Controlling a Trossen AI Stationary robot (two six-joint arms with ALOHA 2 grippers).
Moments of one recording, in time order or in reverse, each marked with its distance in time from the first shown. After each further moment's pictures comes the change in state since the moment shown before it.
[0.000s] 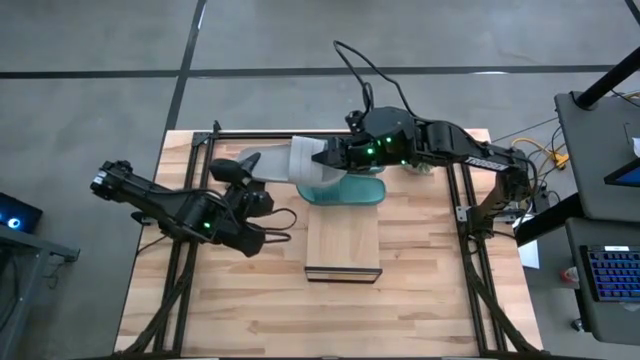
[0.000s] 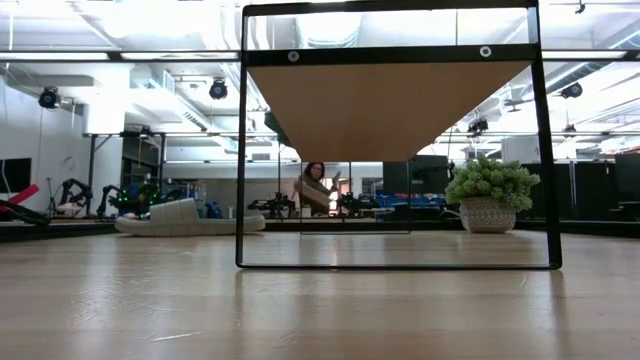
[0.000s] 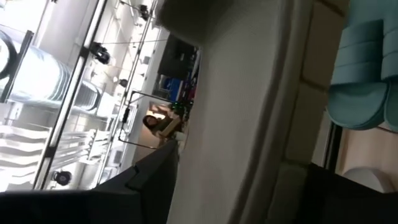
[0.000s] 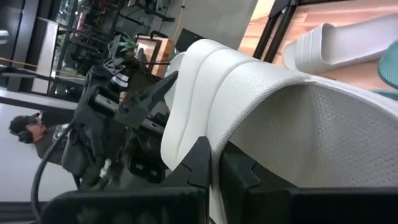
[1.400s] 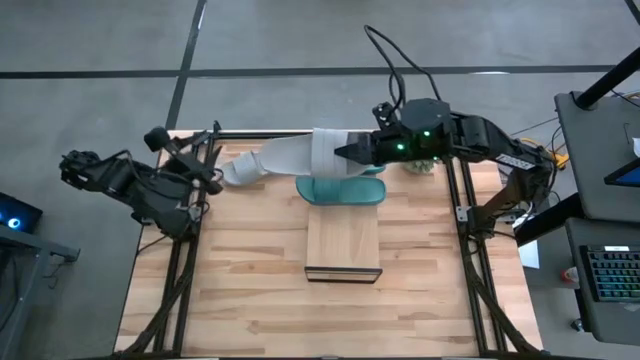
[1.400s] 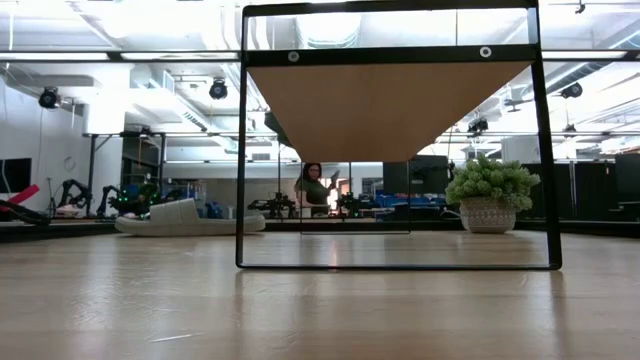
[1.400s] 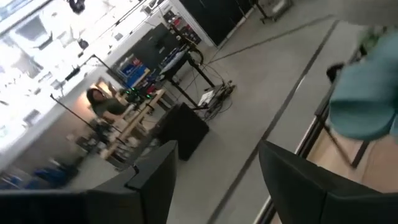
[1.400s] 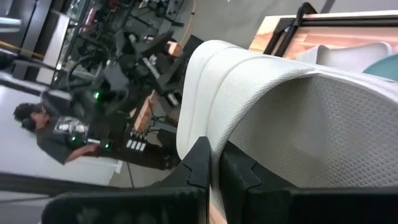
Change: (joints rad) left arm -0.012 -0.528 -0.212 0.045 0.103 -0.148; right arm 0.021 -0.121 0.000 -0.084 0.027 -0.088
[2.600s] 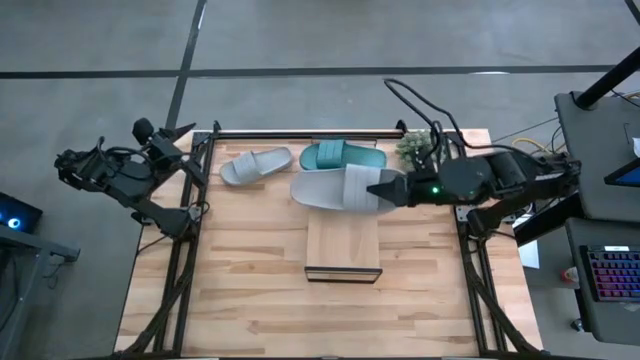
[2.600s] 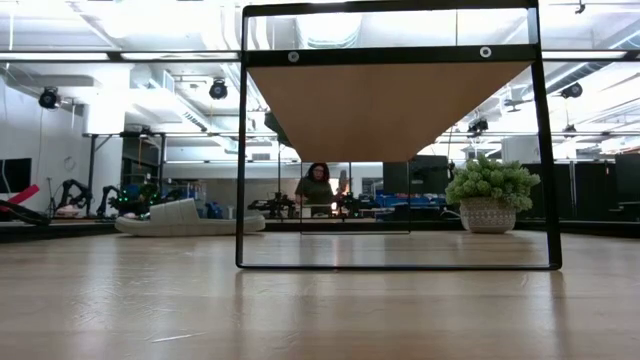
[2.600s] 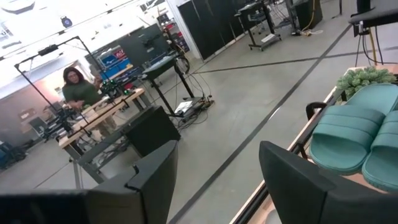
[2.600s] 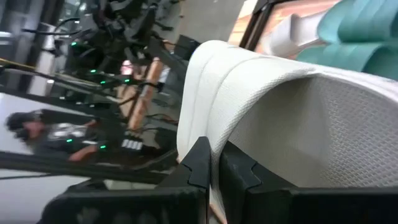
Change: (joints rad) left arm 0.000 -0.054 0.000 0.119 0.058 -0.009; right arm 0.315 -0.253 -0.354 0.033 0.335 0.205
